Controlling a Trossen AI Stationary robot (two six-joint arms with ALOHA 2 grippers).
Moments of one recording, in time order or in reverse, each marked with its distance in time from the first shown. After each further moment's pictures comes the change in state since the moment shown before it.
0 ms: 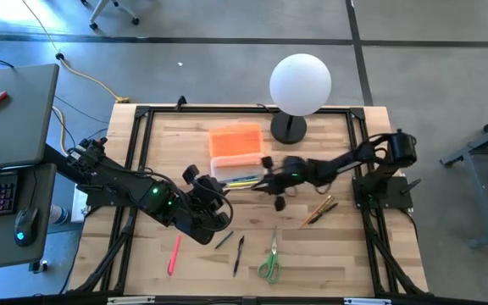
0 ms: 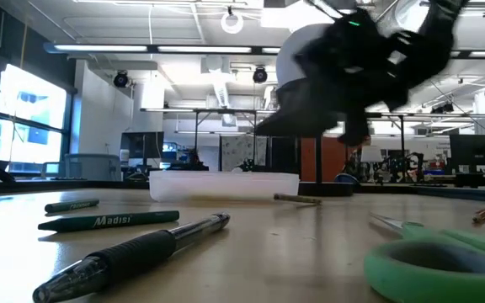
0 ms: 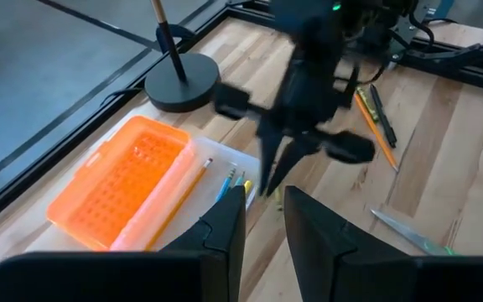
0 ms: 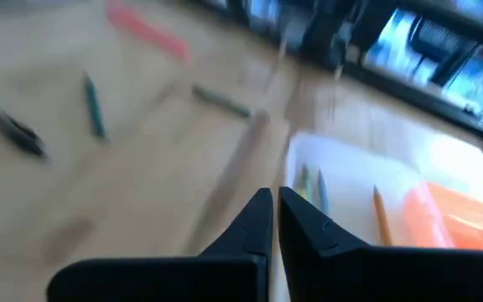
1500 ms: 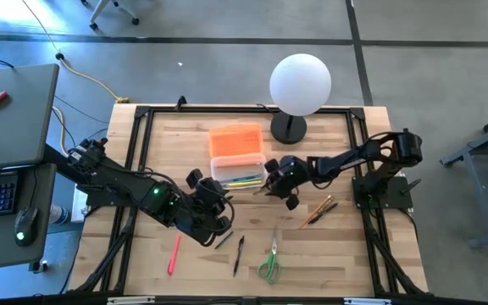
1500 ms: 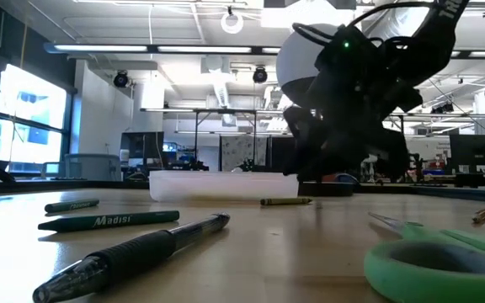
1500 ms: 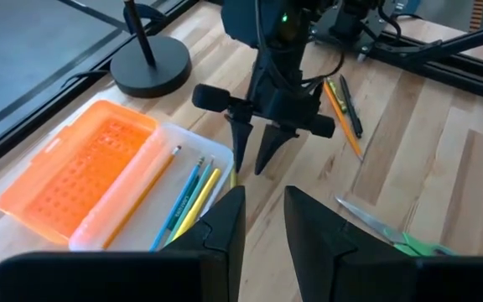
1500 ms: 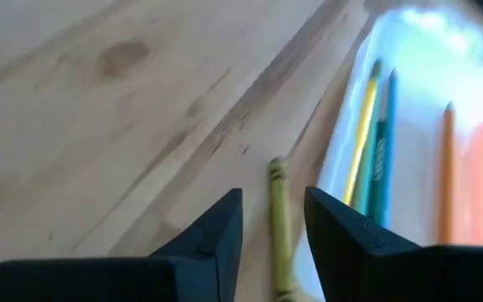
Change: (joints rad) left arm 0.000 0.006 0.000 0.055 0.086 -0.008; right arm -0.041 -0.050 -0.026 -0.328 -0.045 -0.242
